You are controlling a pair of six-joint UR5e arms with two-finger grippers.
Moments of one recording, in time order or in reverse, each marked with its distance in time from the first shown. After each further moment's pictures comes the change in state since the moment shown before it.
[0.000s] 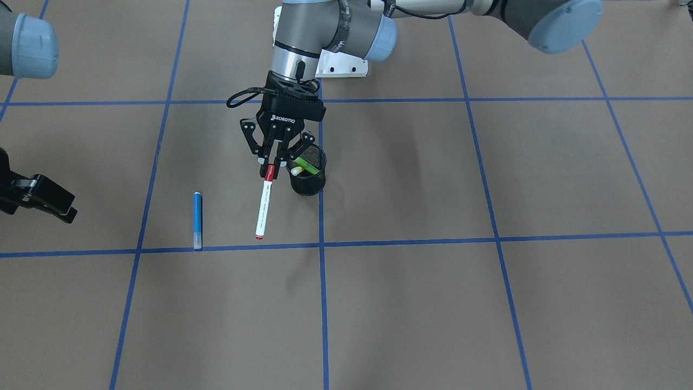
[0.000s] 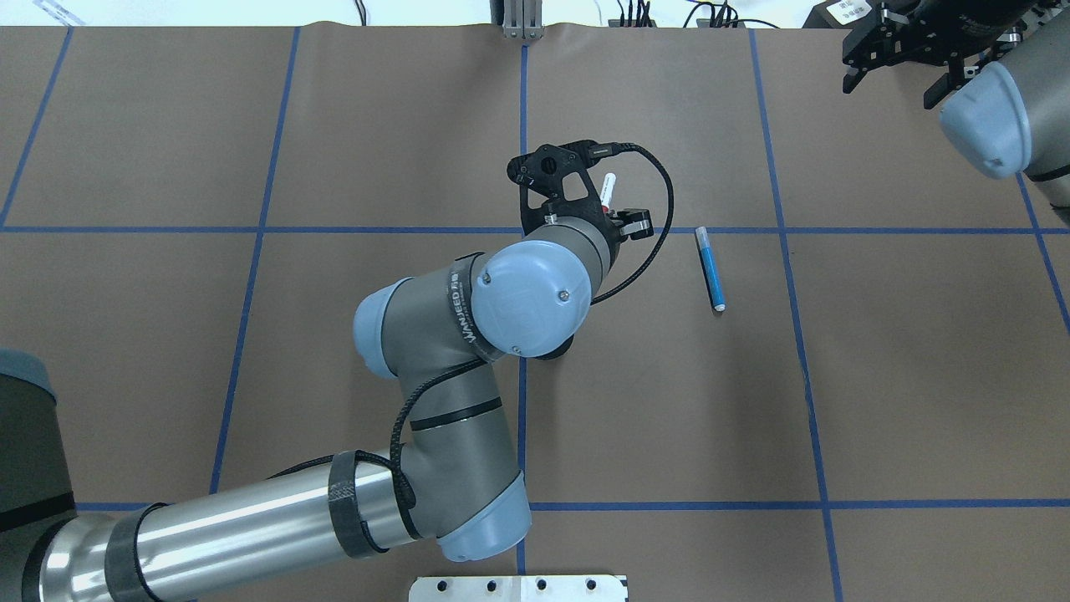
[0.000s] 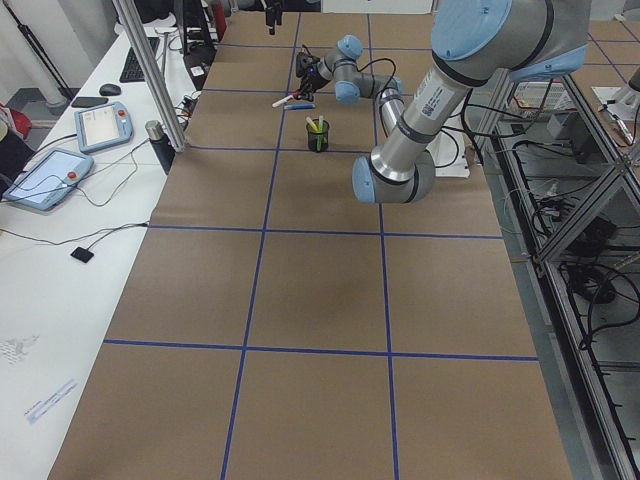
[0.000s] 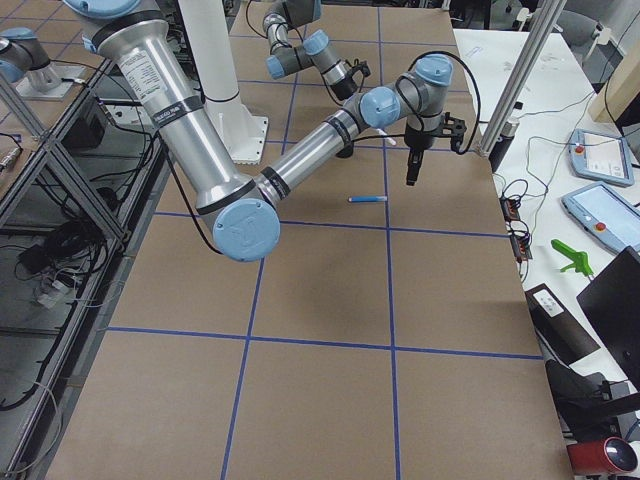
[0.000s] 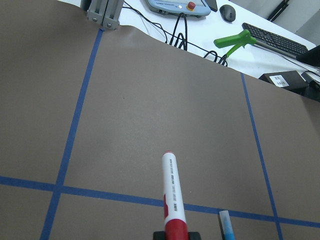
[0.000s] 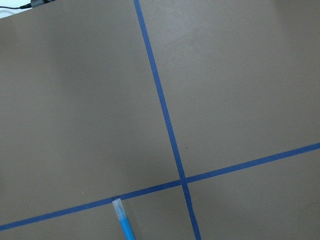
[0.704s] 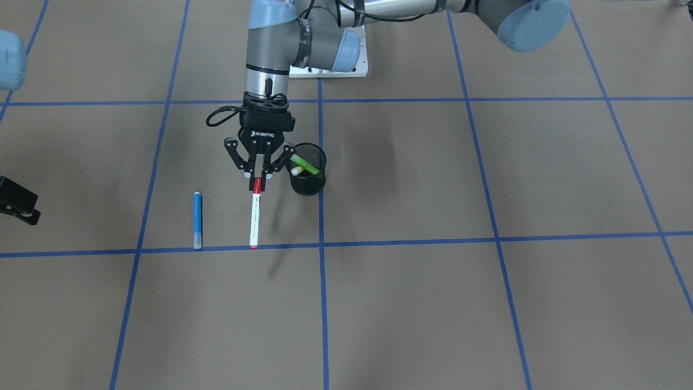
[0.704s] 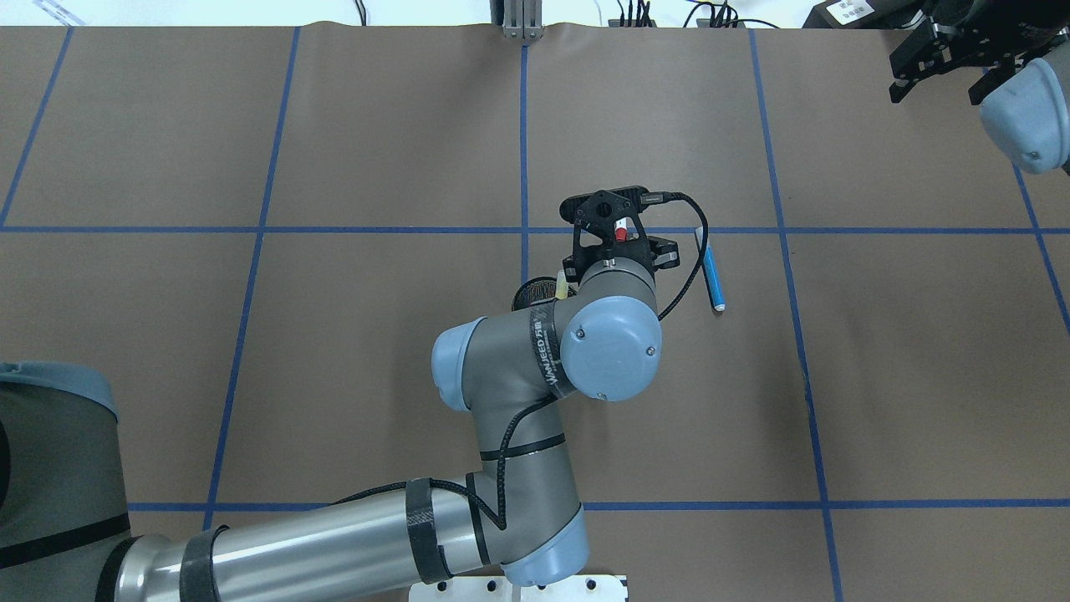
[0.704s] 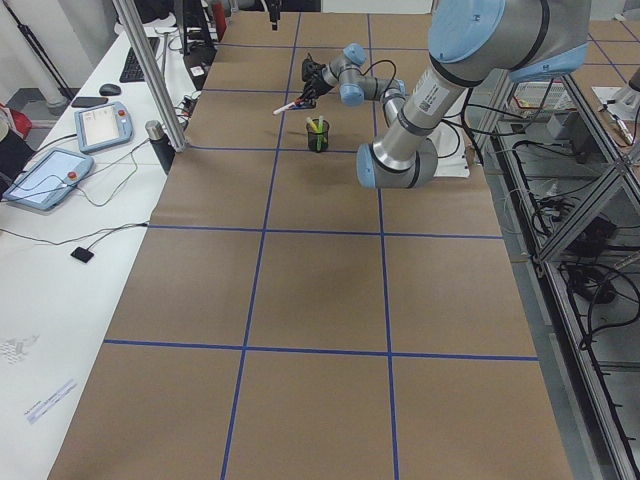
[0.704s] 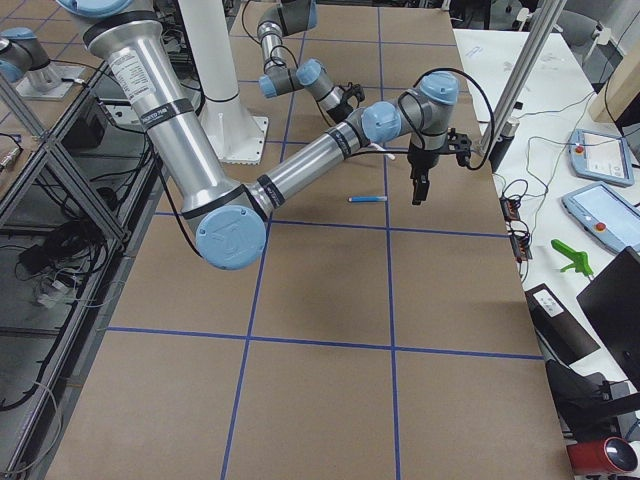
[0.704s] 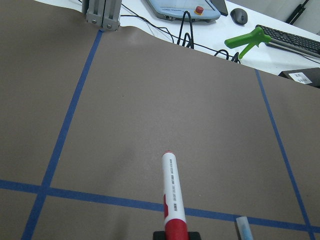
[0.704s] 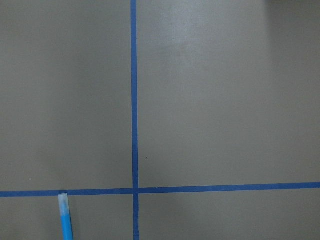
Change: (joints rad) left arm 0.072 -0.100 0.202 -0.002 0.155 0.002; right arm 0.045 -0.052 -0.016 0.001 -0.002 -0.207
